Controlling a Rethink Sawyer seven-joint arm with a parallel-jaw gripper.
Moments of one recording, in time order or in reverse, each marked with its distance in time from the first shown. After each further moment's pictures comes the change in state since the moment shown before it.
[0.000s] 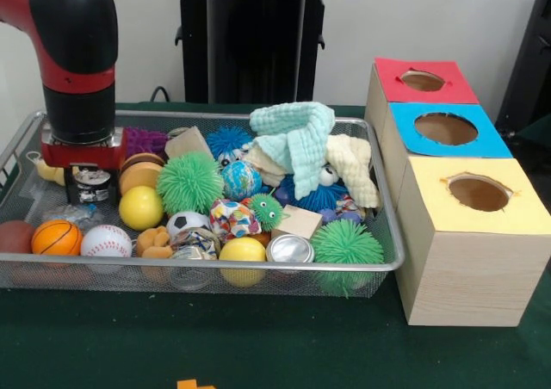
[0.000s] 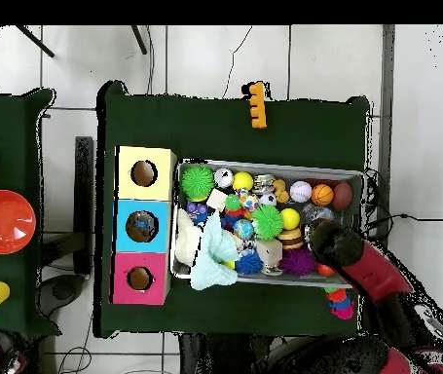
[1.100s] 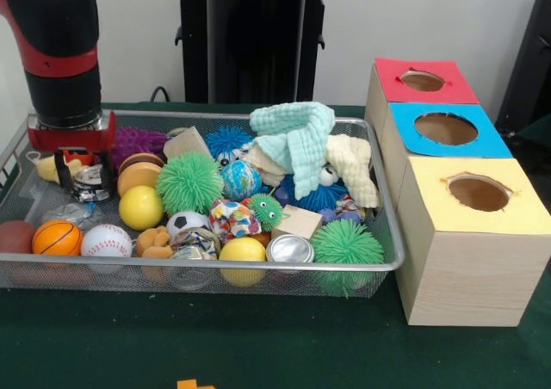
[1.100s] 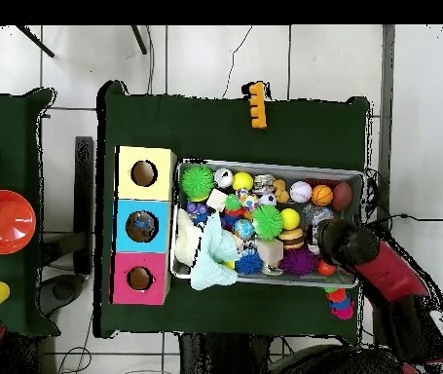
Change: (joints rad) arm -0.019 -0.048 -0.005 -0.018 -0.001 0.142 0.000
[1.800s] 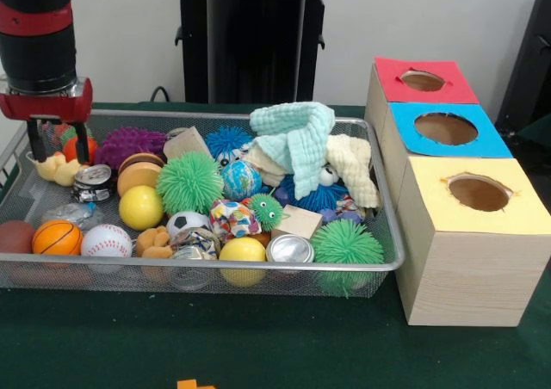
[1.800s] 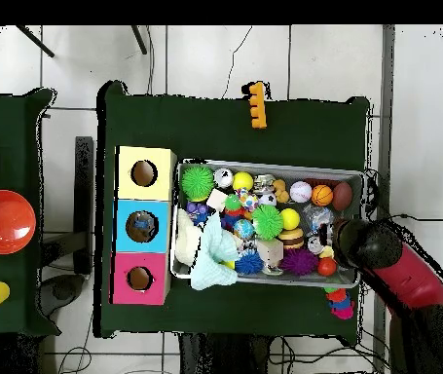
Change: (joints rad) arm -0.005 -0.085 -0.023 0.008 0.000 0.057 0.000
